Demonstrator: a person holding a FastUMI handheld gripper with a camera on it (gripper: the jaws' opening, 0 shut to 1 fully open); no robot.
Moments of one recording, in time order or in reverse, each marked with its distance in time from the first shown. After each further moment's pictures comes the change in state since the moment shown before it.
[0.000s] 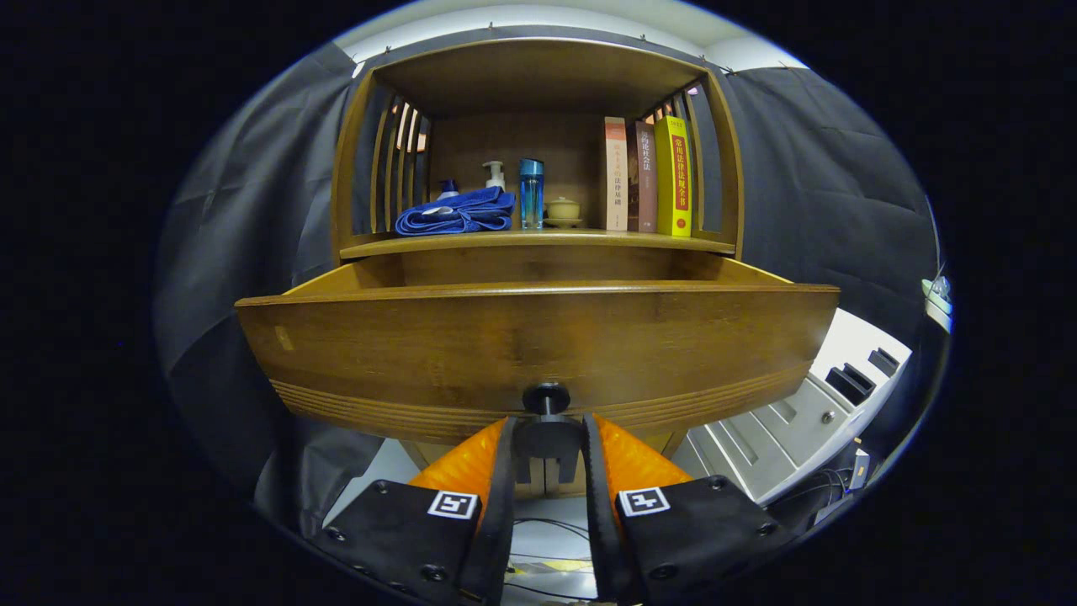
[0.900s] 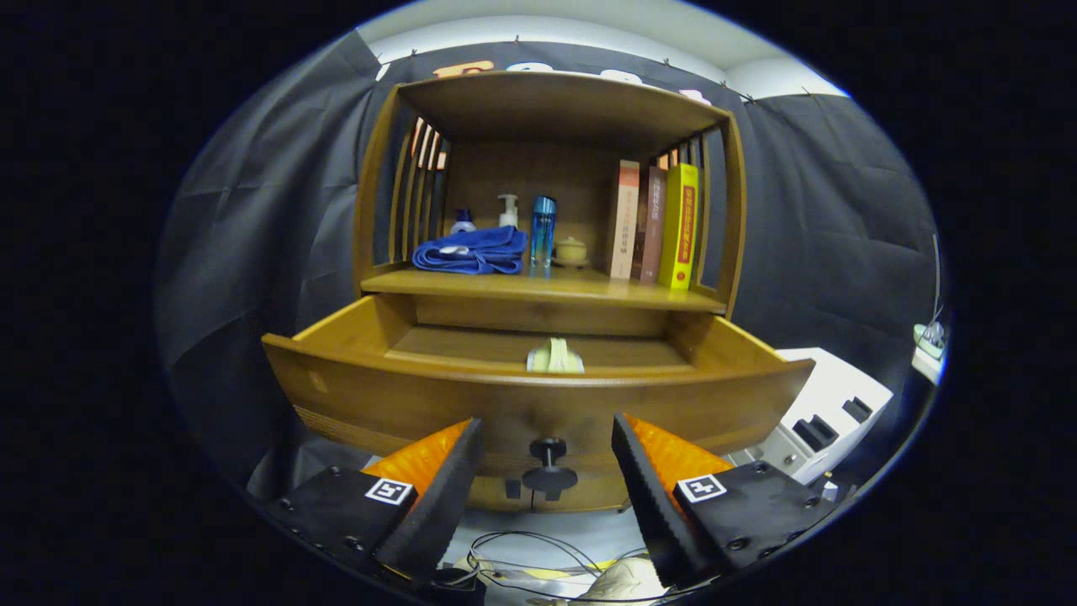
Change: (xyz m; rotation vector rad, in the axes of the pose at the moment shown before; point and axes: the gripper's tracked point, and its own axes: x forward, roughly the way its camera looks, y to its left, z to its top) arm -0.028 0.012 0.084 -0.096 -0.078 0.025
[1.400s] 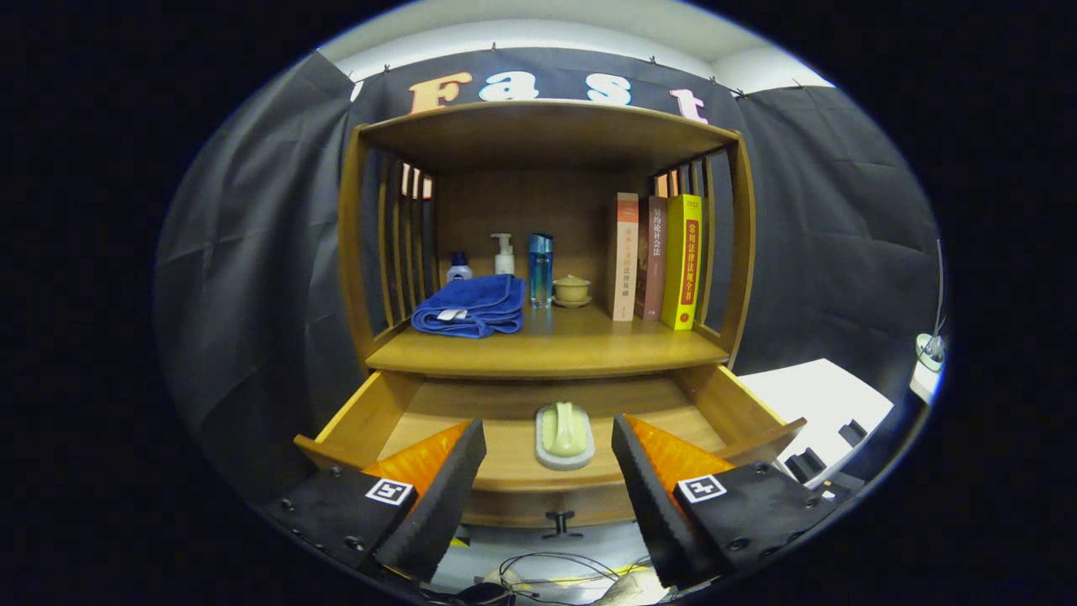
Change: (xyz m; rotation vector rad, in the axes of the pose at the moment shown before) arm 0.037 -0.015 0.091 0.087 0.021 -0.018
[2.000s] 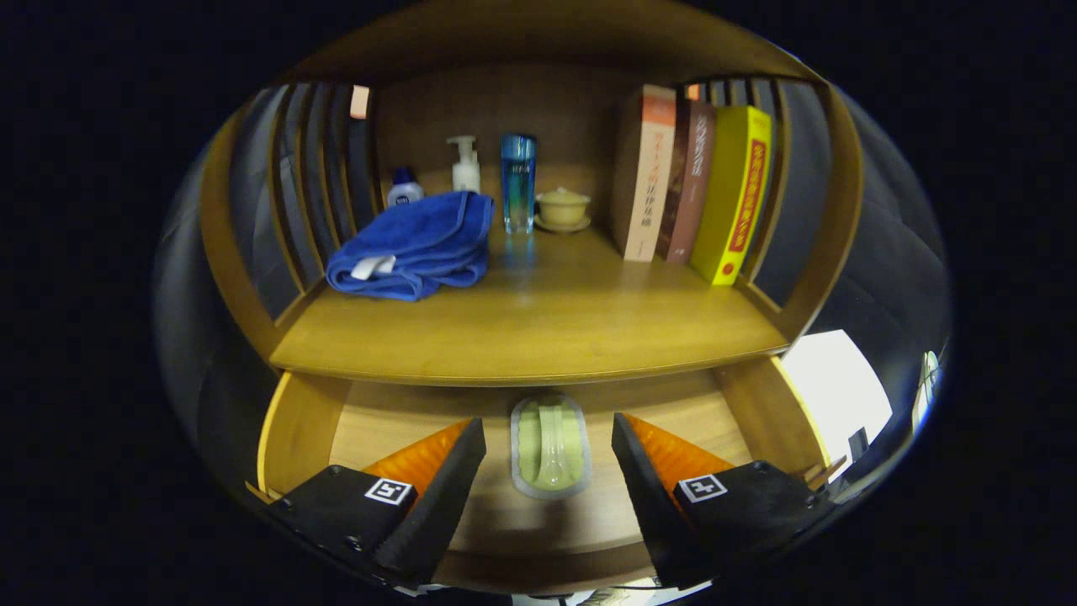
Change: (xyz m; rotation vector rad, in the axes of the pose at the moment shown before) arm 0.151 -0.010 -0.071 -0.010 0.416 -0.041
